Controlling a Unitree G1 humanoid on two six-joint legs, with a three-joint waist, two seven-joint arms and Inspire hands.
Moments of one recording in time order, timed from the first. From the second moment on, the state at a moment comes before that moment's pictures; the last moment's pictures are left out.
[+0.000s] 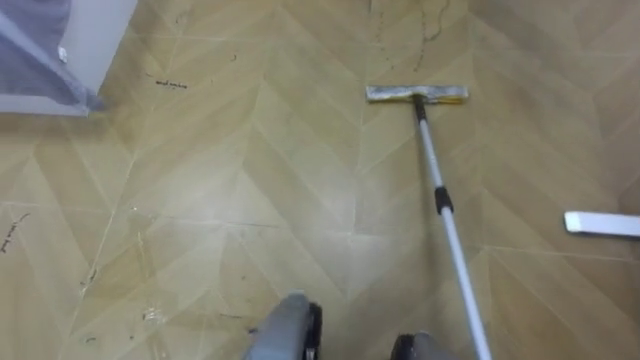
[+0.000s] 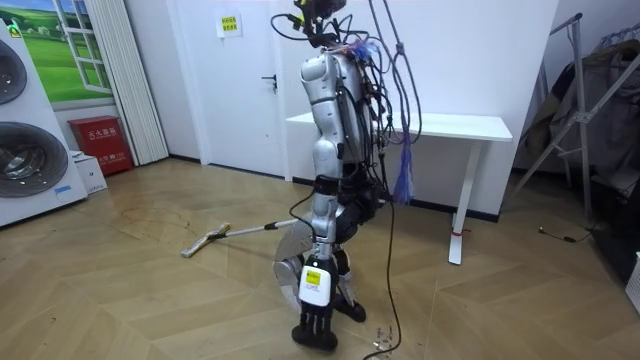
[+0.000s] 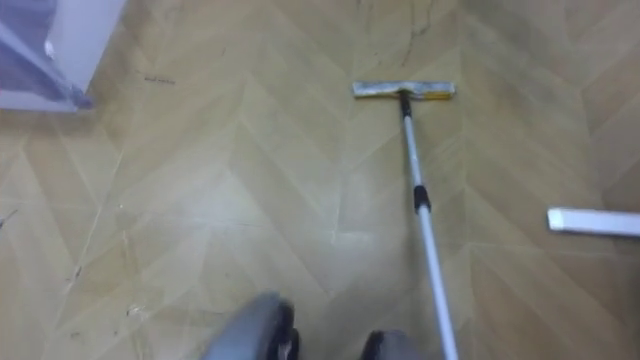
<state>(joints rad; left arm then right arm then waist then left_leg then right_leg) 0.07 0.15 -0.08 1.22 0.03 0.15 0.23 -0.22 -0.27 0.14 1.48 0.11 0.18 -0.07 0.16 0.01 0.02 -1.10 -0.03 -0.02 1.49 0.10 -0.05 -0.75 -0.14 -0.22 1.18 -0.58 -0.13</state>
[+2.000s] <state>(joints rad) 0.15 0.22 -0.15 1.00 -0.10 0.18 0.27 -0.23 -0.38 0.24 1.47 0.40 0.28 -0.09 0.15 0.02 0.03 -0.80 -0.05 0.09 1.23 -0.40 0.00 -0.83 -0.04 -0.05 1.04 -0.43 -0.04</state>
